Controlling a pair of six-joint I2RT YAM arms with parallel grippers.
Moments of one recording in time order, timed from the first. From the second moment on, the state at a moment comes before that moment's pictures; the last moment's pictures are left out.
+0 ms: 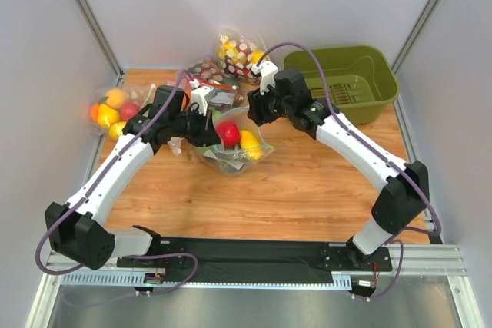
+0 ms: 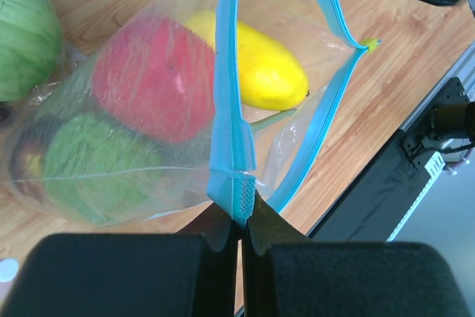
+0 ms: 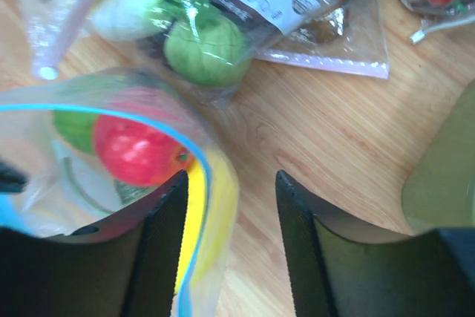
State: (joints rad) left arm -0.39 1.28 1.21 -0.67 0.53 -0.09; right arm 0.63 1.63 1.51 -0.42 -0.13 0.04
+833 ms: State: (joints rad) left arm -0.35 1.29 1.23 -0.69 0.58 -0.05; right arm 0.71 1.71 1.45 -0.33 -0.48 0.15
